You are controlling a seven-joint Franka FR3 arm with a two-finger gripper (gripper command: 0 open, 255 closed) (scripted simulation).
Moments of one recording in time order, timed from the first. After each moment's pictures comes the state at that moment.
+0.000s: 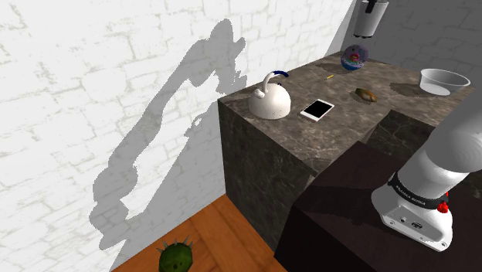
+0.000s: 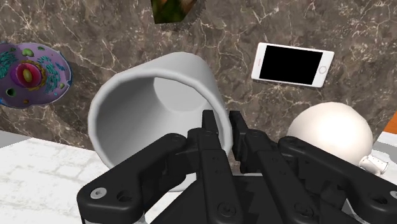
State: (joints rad) arm -0.17 -0.04 -0.51 -1.54 -0.07 1.59 -0.77
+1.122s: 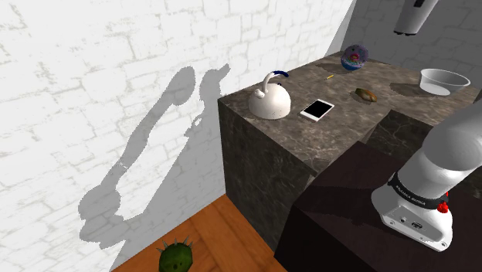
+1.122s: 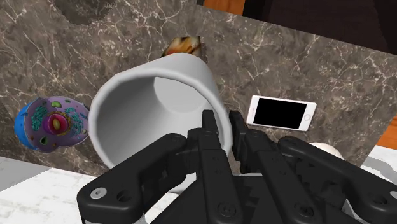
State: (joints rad) arm -0.24 -0.31 -0.55 -1.70 -0.20 1.51 -0.88
